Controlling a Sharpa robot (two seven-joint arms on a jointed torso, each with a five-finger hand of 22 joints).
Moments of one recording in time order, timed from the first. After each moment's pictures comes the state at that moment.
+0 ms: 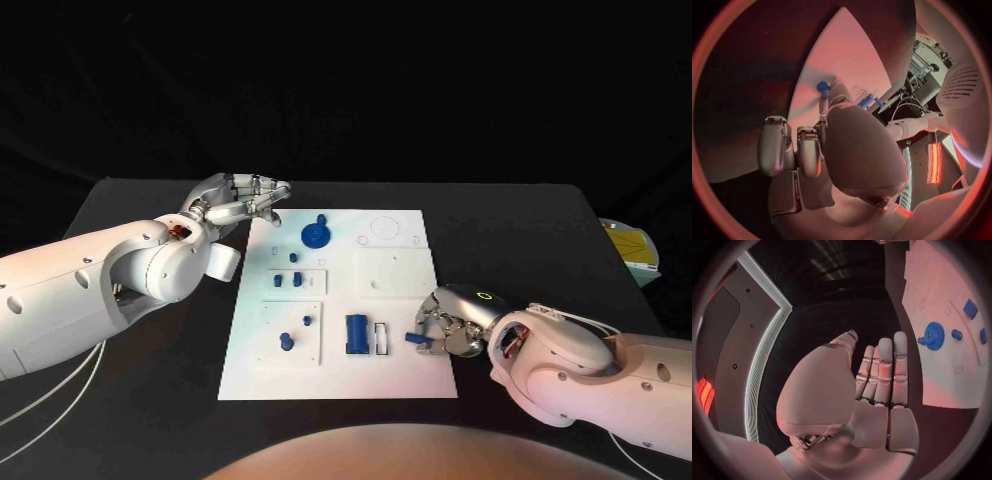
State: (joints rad) left arm 1.15 -0.88 -0.01 1.50 -0.17 -0.24 0.27; left_hand 1.51 -0.19 0.25 0.29 0.20 0.85 0.21 0.29 0.19 0.74 0.16 0.59 0.10 0.94 0.09 1.22 0.34 0.18 0.87 0.18 0.86 0.63; right arm 0.96 -1.08 -0.16 1.94 -1.58 -0.40 -0.46; right_hand 1.57 -0.14 0.03 0.35 0.22 1.09 0.07 0.22 0.61 1.46 -0.01 1.30 1.42 1.47 -0.08 1.54 1.31 0.06 1.47 0.03 1.31 1.31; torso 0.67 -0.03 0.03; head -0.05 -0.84
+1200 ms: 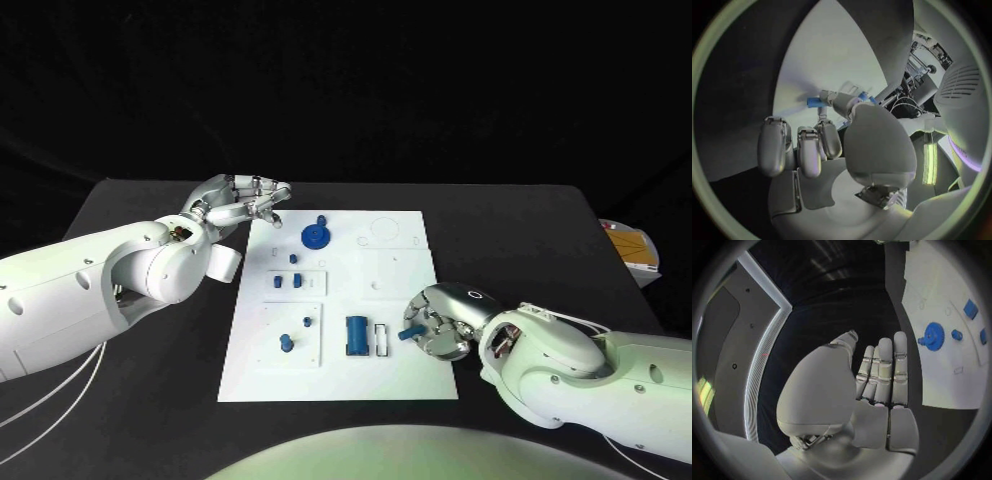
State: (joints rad) left arm 1.15 -0.88 -0.01 1.50 -0.17 -0.24 0.27; left_hand 1.51 -0.18 0.25 0.29 0.20 0.84 0.21 0.29 0.19 0.74 0.16 0.59 0.10 0.94 0.09 1.22 0.34 0.18 0.87 0.18 0.86 0.63; right arm 0.98 -1.04 -0.16 1.96 -1.59 -0.43 -0.47; right_hand 1.19 -0.19 0.71 0.00 0.20 1.07 0.08 0.25 0.65 1.47 -0.01 1.30 1.31 1.47 -0.08 1.54 1.31 0.06 1.47 0.04 1.31 1.31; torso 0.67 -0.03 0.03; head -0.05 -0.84
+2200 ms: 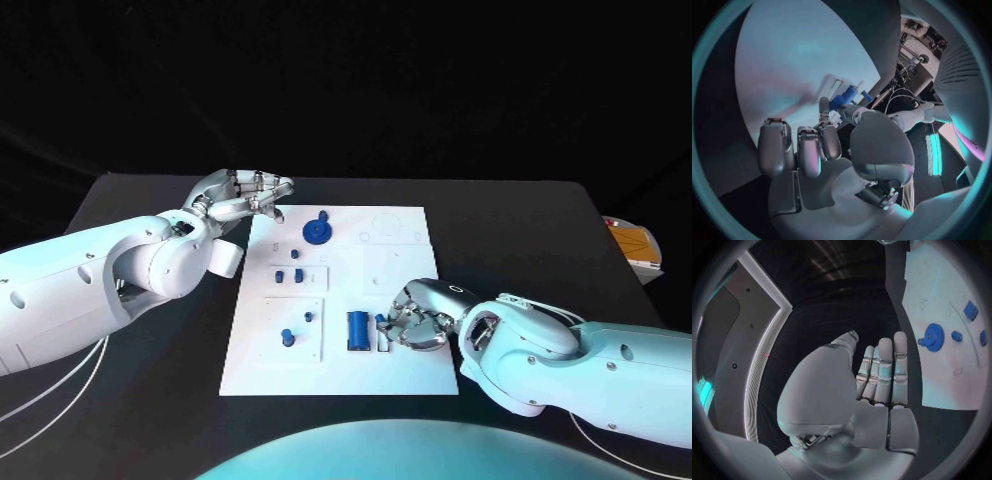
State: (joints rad) left arm 1.15 -0.88 -0.01 1.50 -0.17 -0.24 0.27; left_hand 1.51 -0.18 0.25 0.29 0.20 0.84 0.21 0.29 0.19 0.73 0.16 0.59 0.10 0.94 0.09 1.22 0.34 0.18 0.87 0.18 0.86 0.63; right arm 0.99 -0.96 -0.16 1.93 -1.46 -0.40 -0.47; right_hand 1.02 -0.15 0.57 0.25 0.26 1.12 0.05 0.27 0.65 1.46 -0.01 1.34 1.31 1.47 -0.08 1.55 1.31 0.06 1.47 0.04 1.32 1.31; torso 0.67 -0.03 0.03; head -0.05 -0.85
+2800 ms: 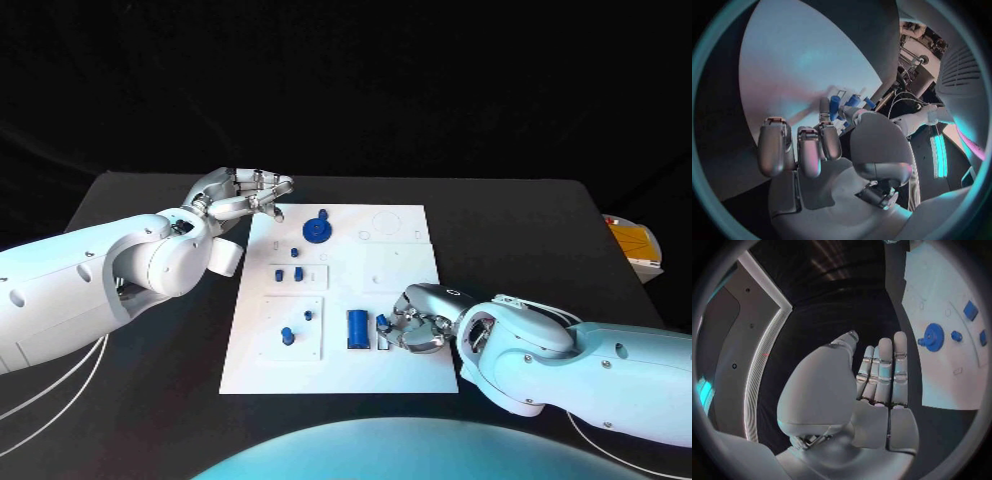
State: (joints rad) left arm 1.15 -0.88 -0.01 1.50 -0.17 -0.24 0.27; left_hand 1.51 -0.18 0.25 0.29 0.20 0.84 0.21 0.29 0.19 0.73 0.16 0.59 0.10 0.93 0.08 1.22 0.34 0.18 0.87 0.18 0.86 0.63; right arm 0.99 -0.95 -0.16 1.92 -1.44 -0.36 -0.50; right_hand 1.02 -0.15 0.56 0.25 0.27 1.12 0.05 0.27 0.65 1.47 -0.02 1.34 1.31 1.47 -0.08 1.55 1.31 0.06 1.47 0.04 1.32 1.31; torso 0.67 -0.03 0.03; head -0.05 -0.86
